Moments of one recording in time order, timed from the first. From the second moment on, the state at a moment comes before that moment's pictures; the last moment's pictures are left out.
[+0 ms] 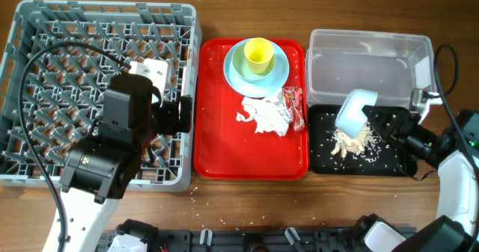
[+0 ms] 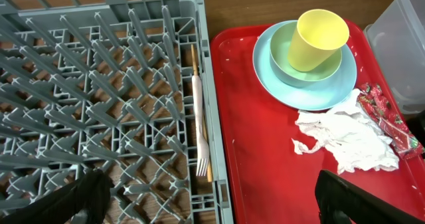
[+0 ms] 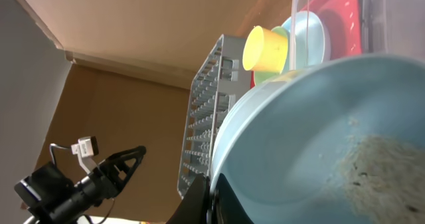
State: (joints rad) left arm -0.31 1.01 1.08 -0.83 -0.11 -0.10; right arm -0.66 1.28 0.73 -0.78 -1.42 -0.03
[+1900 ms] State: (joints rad) left arm -0.31 1.01 1.08 -0.83 -0.11 -0.10; right arm -0.66 0.95 0.72 -0.85 -1.27 0.17
